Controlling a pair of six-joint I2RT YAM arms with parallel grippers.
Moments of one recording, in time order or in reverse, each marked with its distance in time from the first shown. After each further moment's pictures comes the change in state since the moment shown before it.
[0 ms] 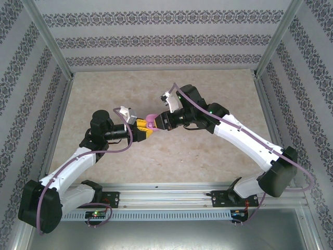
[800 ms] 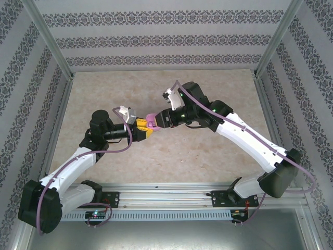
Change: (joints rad) left arm 0.000 0.000 0.000 0.031 0.011 -0.010; right arm 0.000 -0.019 0.071 -0.087 0.058 0.002
